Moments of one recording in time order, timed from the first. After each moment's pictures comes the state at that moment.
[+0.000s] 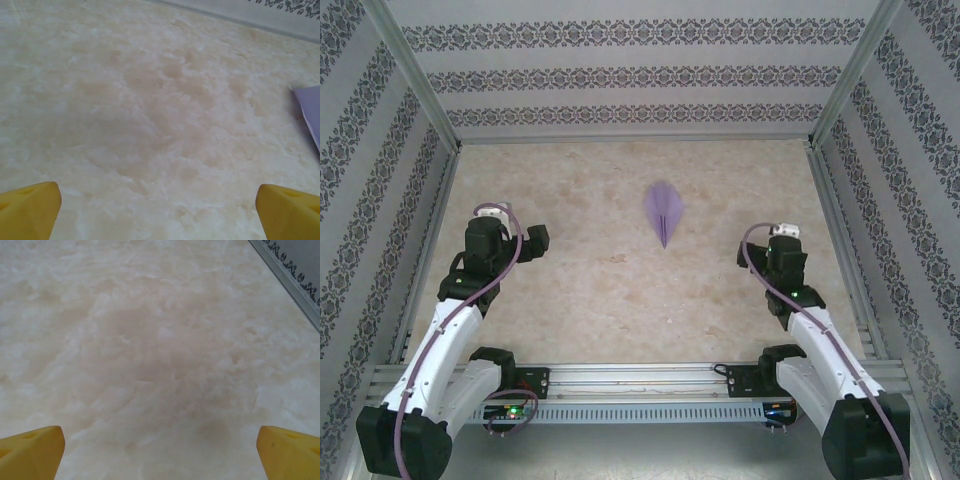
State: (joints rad) left arm -0.09 0.84 0.66 -0.41 -0.04 -0.29; right arm 0.08 0.84 0.34 -0.12 0.23 0.20
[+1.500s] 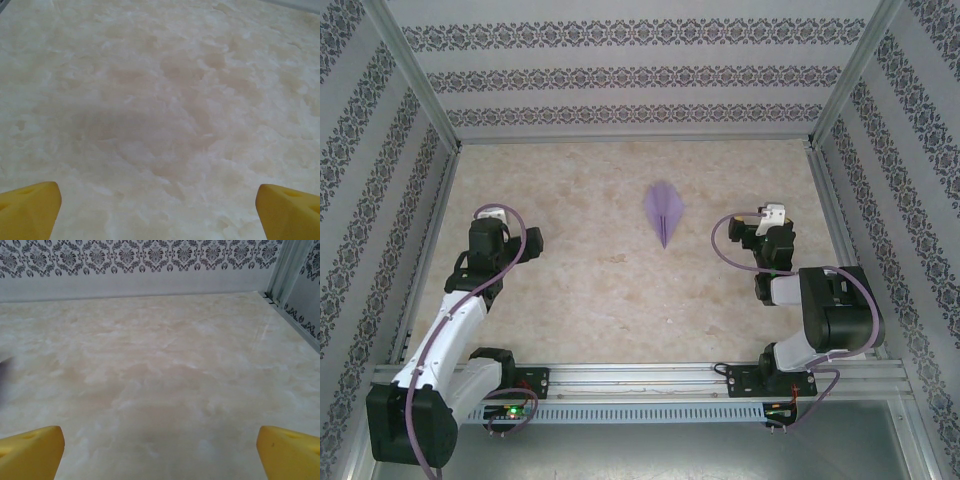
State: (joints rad) left arm -0.03 0.93 0.59 -0.31 -0.10 -0.26; right arm 0.00 1.52 0.33 0.92 0.04 0.05
